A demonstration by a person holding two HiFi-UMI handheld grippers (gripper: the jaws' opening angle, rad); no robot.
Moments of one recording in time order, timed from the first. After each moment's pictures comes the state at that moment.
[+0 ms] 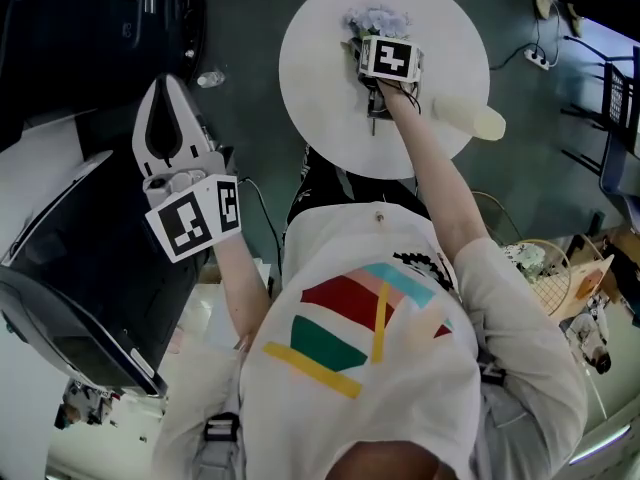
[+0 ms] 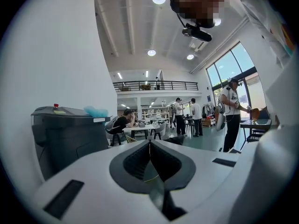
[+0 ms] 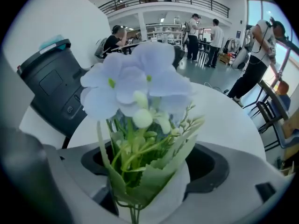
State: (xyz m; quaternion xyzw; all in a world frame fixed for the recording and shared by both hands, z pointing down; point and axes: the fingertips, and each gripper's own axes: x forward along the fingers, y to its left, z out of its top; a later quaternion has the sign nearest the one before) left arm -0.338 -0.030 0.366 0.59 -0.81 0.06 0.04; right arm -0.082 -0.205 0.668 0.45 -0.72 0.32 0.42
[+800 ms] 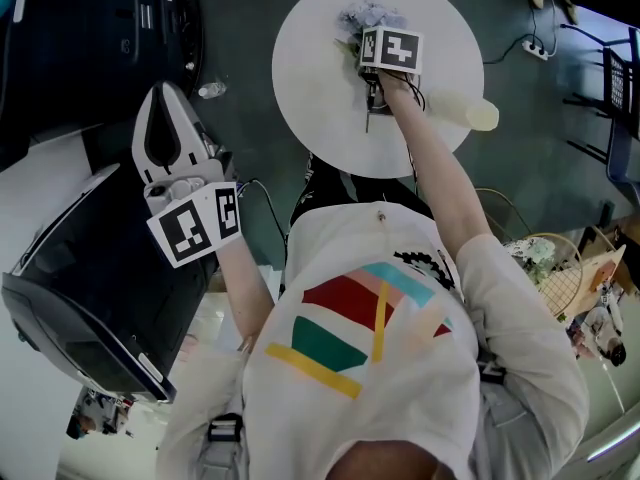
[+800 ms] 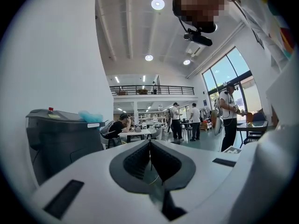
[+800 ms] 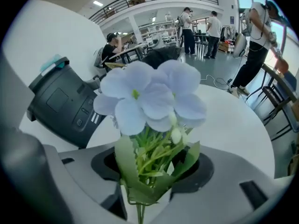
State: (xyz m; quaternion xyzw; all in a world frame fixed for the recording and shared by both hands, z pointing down) left arm -0.323 -0.039 0.349 0.61 -0.79 0.04 0.01; right arm -0.083 -0.215 0.649 0.42 -0.73 0.37 0.38
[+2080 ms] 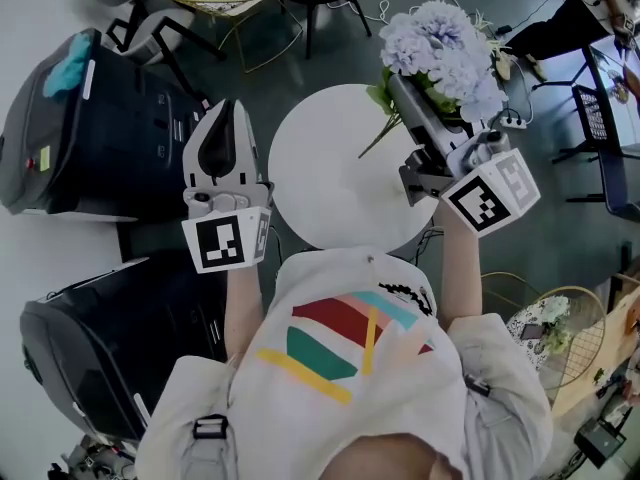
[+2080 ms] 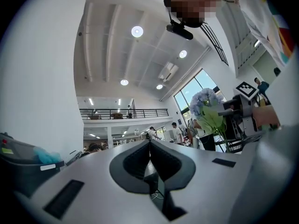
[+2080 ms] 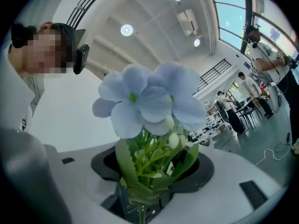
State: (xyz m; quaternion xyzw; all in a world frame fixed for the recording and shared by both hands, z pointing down) left arm -0.186 -0.112 0.220 0.72 -0.68 0.01 -0.14; right arm 0.008 -0.184 0.185 0.27 -0.93 0.13 -0.18
